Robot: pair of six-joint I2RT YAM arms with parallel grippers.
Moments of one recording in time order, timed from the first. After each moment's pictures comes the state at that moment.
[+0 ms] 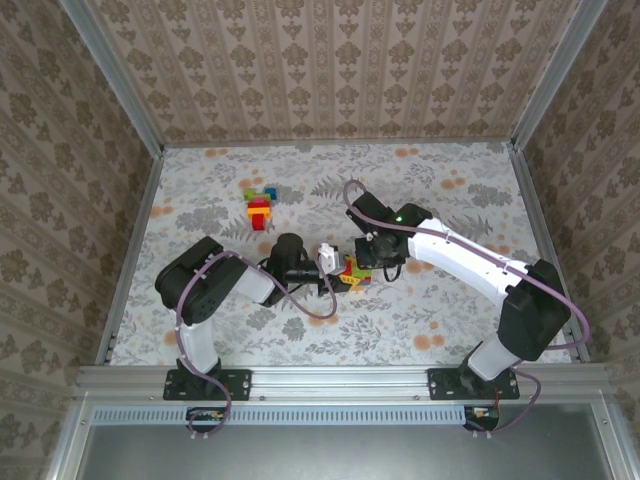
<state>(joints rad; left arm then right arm) -0.74 1.87 0.60 0.96 0.82 0.30 0.70 1.56 1.29 -0.99 0.09 0.61</state>
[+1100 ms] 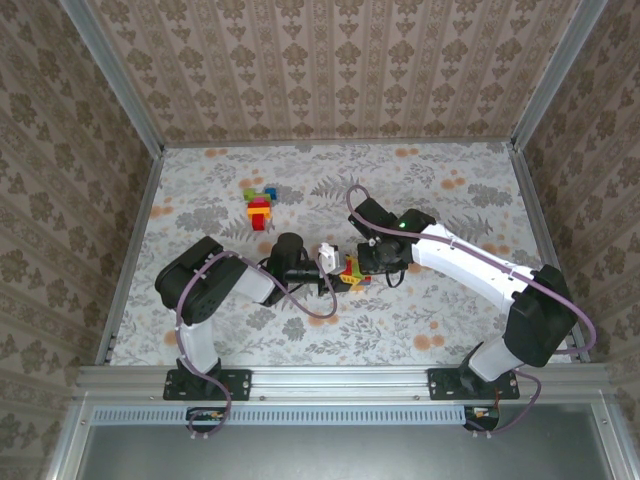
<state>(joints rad) -0.74 1.87 0.60 0.96 0.82 0.30 0.71 1.52 1.25 -0.99 0.09 0.63</state>
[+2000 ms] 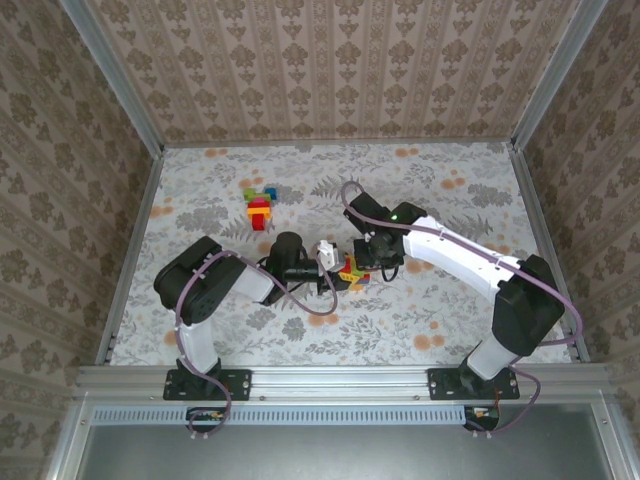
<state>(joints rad) -0.73 1.86 0.61 0.94 0.81 0.27 0.69 1.62 1.31 -1.01 0.07 0.62</state>
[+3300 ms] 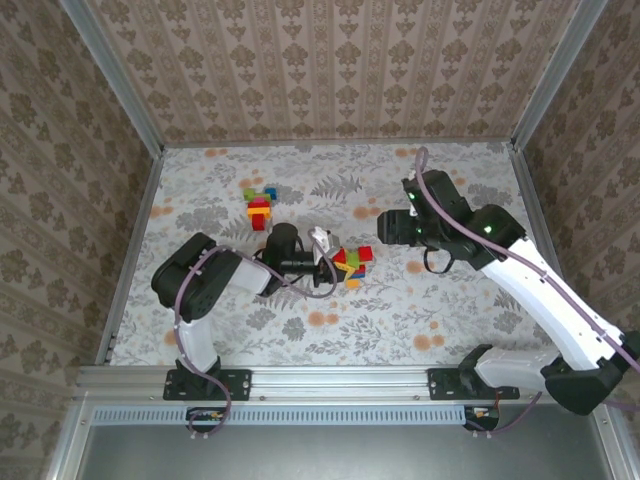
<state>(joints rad) -0.66 1.86 0.67 0.83 0.86 0.09 0.63 1.19 1.41 -1.07 0.18 0.52</state>
